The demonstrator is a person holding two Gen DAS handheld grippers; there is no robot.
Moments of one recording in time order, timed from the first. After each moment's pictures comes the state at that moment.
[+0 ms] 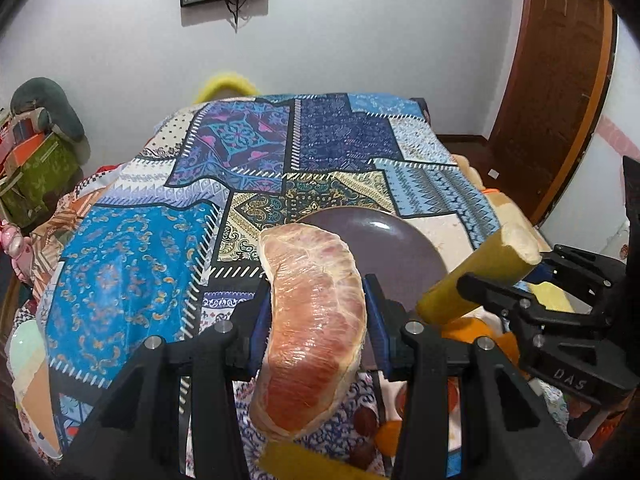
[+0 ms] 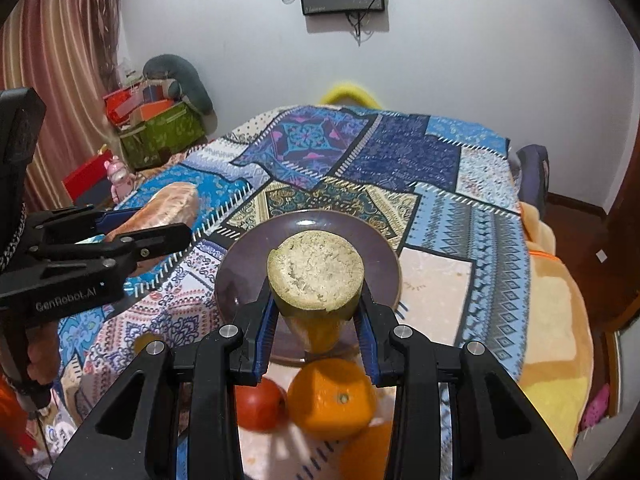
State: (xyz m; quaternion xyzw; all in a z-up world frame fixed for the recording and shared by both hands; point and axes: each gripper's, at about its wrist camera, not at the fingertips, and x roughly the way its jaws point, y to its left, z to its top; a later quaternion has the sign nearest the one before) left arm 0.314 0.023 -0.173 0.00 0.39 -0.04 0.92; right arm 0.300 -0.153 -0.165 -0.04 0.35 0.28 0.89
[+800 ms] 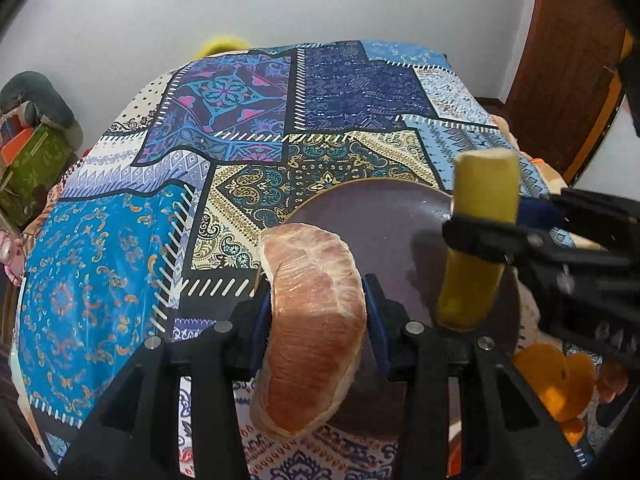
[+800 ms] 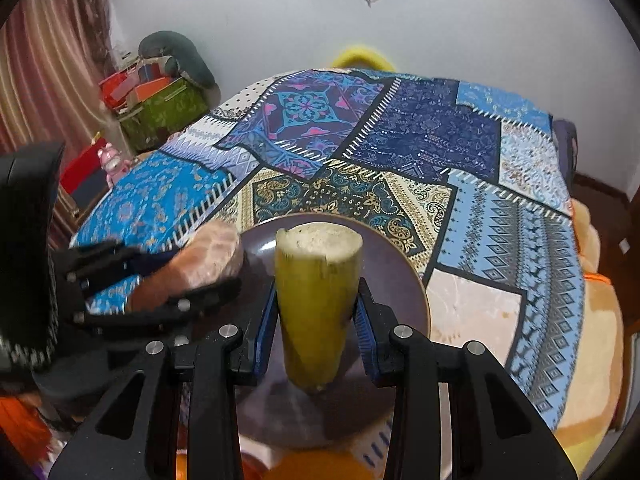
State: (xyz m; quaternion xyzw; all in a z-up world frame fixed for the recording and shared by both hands) left arm 0.394 0.024 -0.233 0.02 0.46 -0.03 0.89; right arm 0.389 -0.126 -0.189 -0.02 0.41 0.31 0.86
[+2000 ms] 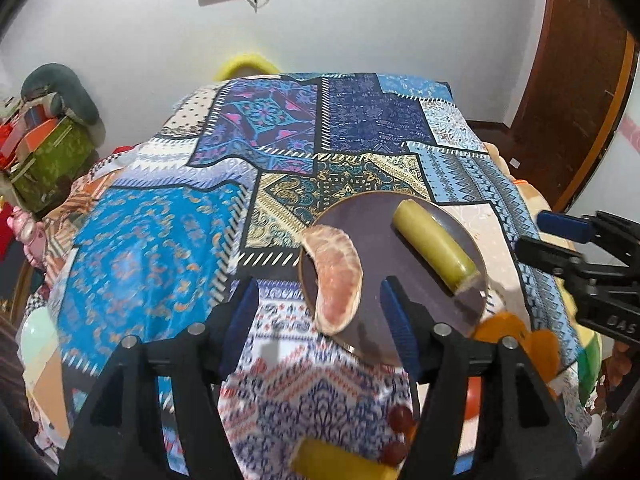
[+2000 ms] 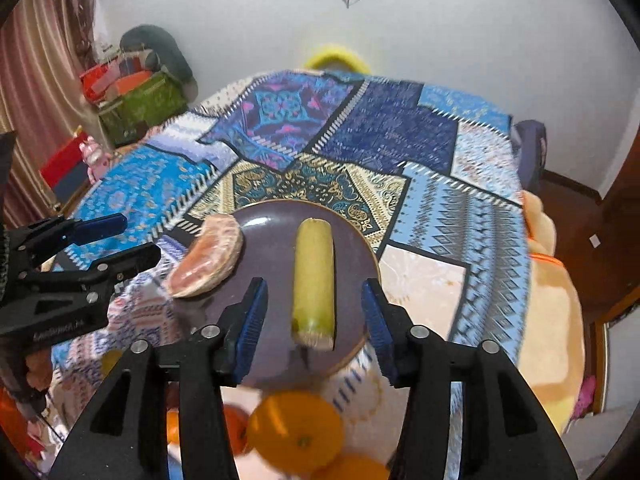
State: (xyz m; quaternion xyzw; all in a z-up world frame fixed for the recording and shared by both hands) left arm 0.320 0.045 -0.176 0.00 0.42 0.00 0.91; right arm 0.329 -0.161 -0.153 -0.06 0.39 0.25 0.88
